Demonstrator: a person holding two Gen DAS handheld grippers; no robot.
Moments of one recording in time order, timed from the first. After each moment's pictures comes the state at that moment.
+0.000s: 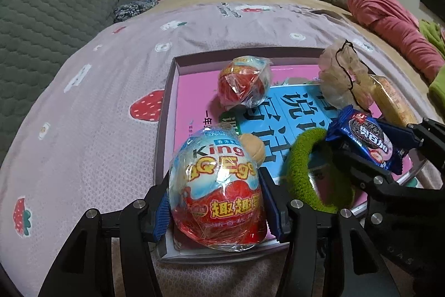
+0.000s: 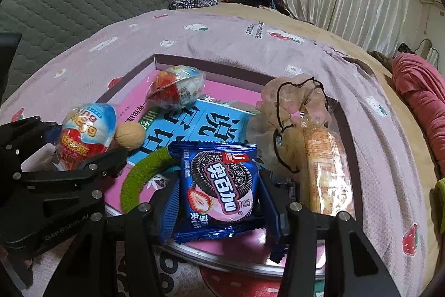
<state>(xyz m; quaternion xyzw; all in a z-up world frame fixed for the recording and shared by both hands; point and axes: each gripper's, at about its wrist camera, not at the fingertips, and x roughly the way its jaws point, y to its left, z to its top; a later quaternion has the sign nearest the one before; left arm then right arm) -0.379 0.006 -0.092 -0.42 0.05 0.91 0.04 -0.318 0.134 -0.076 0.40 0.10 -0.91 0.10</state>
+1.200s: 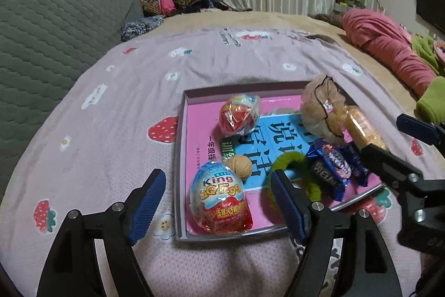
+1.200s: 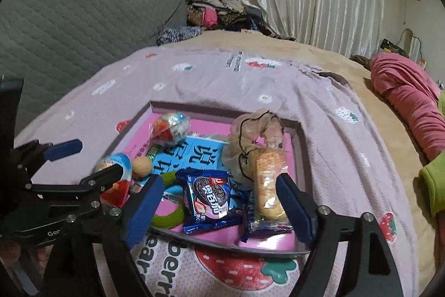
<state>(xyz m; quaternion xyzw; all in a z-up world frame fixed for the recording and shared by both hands) -0.344 0.000 -0.035 -0.37 0.04 0.93 0.04 -0.275 0.166 -0.007 0.34 0.04 -0.94 0.09</state>
